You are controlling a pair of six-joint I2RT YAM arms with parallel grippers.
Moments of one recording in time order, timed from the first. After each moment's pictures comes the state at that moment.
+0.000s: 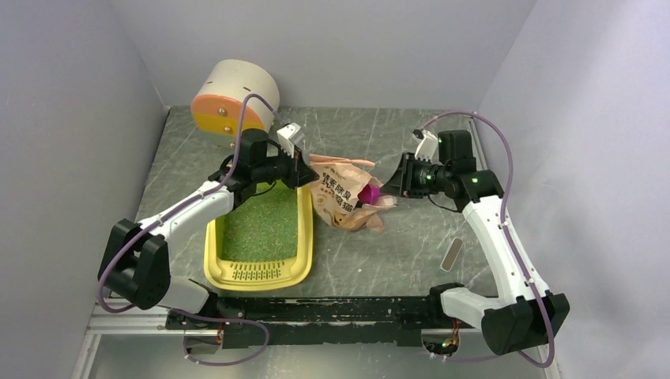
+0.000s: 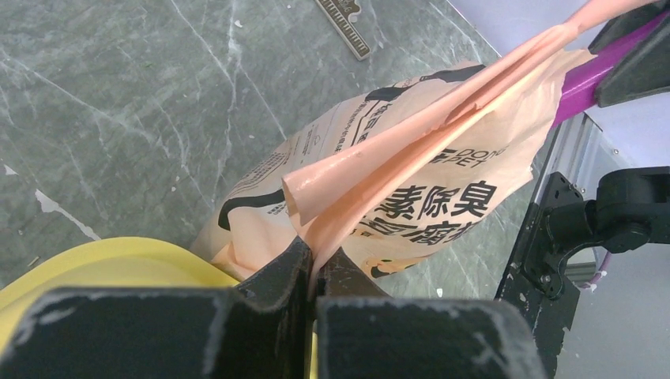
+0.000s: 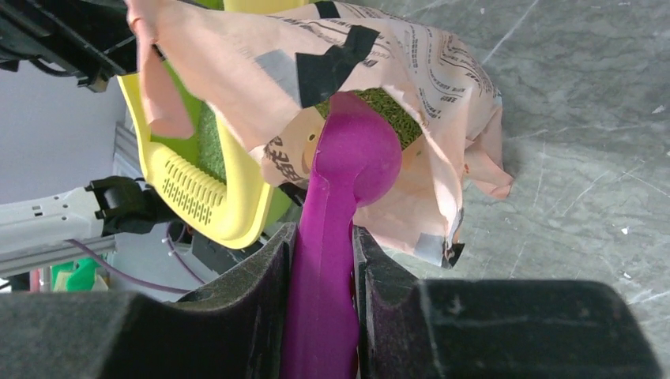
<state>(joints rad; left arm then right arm) -0.50 1.43 0.98 0.07 0.58 -0.21 0.19 1.13 1.17 -0.82 -0.58 0.28</state>
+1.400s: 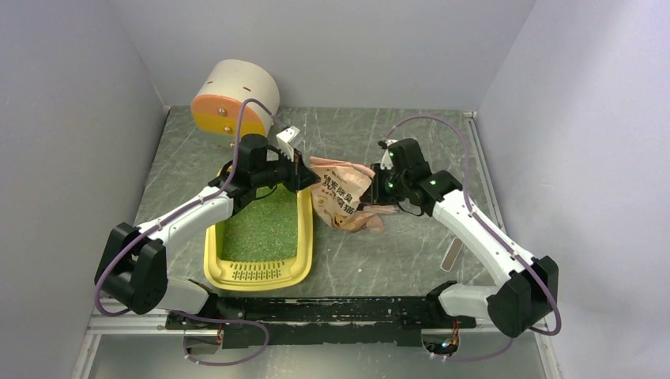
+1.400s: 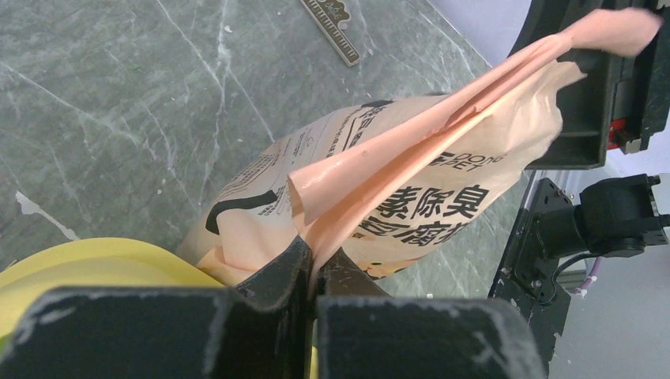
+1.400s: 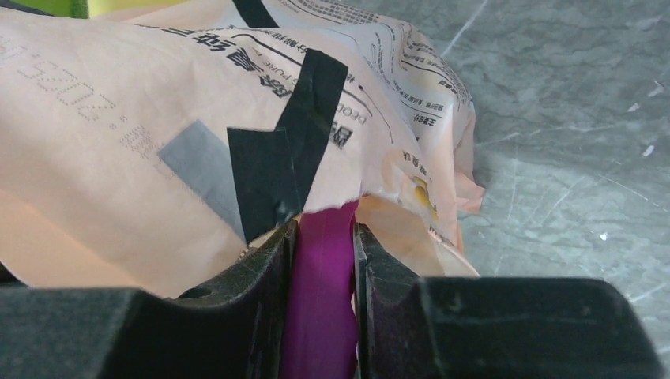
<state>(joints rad) -0.52 1.40 0.92 0.13 0.56 -0.25 0.52 1.26 1.11 -0.70 -0.13 0.38</state>
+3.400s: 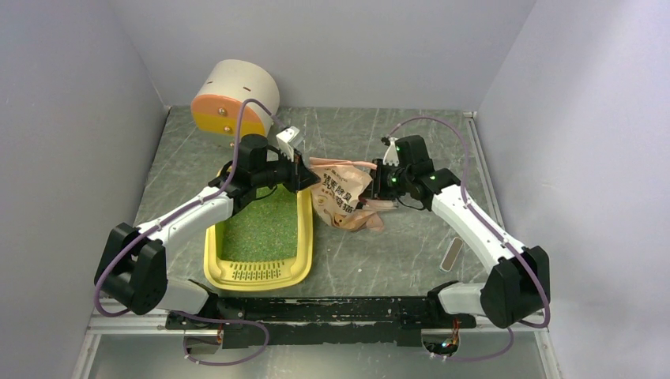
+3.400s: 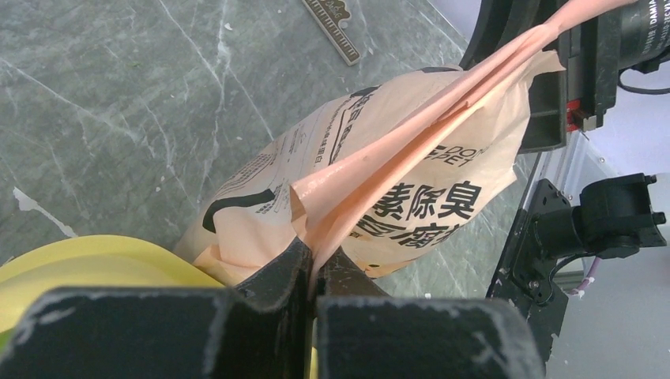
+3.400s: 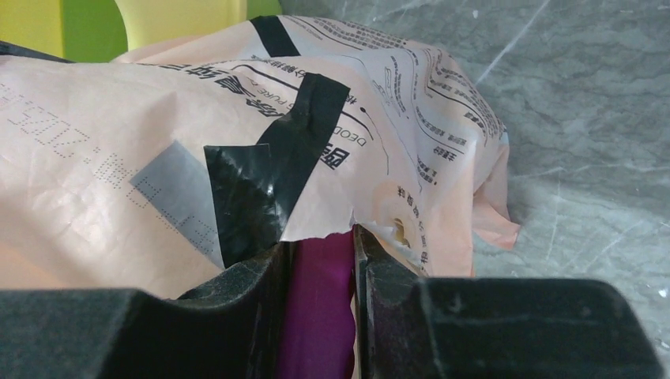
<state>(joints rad) -0.52 1.39 0.92 0.12 0.56 -0.26 0.41 1.31 1.04 -0.55 -0.35 0.40</state>
